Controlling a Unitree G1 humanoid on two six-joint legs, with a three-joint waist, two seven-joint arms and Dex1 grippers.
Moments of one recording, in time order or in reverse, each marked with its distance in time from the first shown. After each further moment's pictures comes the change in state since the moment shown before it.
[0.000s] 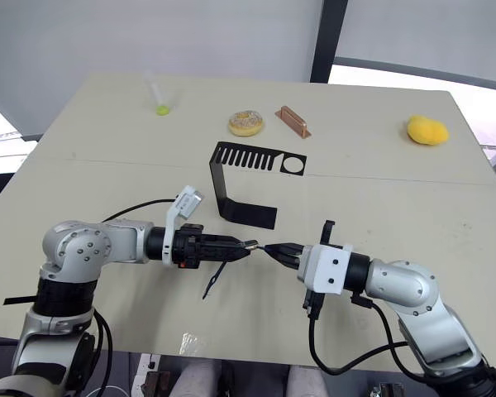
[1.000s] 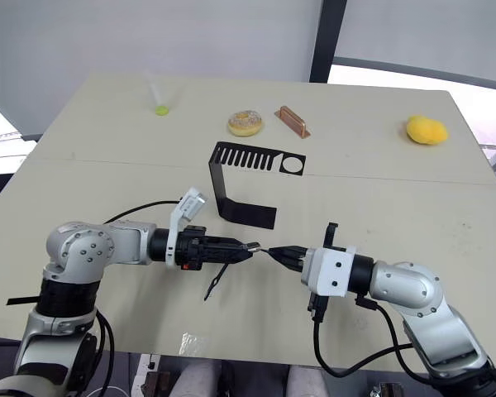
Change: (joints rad) left arm 0.002 -0.011 -0.010 -0.003 0.000 0.007 0.026; right arm 0.020 -0.026 -0.012 0.011 -0.002 -0.025 0.014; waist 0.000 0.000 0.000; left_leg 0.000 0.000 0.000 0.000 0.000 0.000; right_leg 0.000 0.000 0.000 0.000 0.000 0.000
